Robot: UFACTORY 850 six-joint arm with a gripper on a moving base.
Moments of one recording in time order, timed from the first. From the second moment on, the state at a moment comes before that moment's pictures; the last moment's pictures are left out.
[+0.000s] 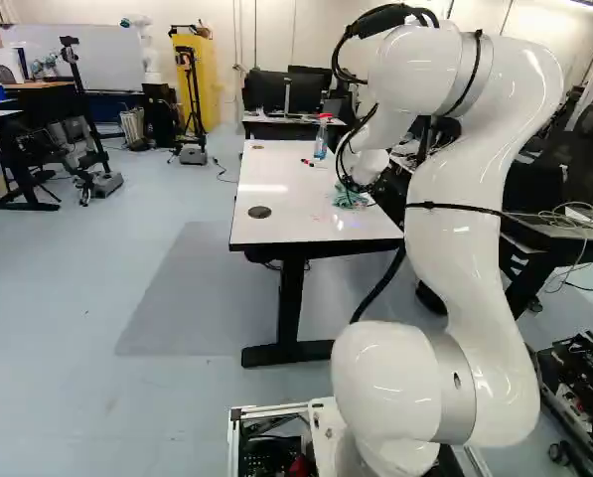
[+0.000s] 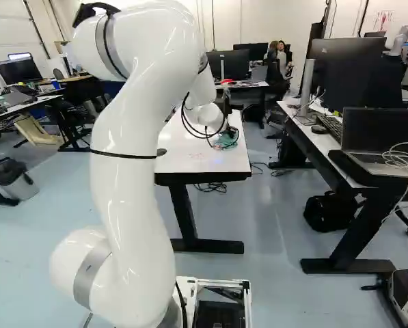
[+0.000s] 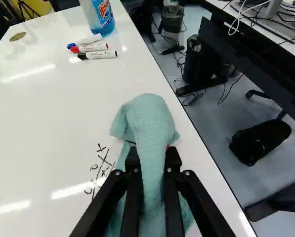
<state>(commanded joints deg) -14.2 -30.7 -66.2 5.5 15.5 0.0</state>
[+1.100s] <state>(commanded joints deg) -9.6 -20.0 -52.4 5.5 15.5 0.0</state>
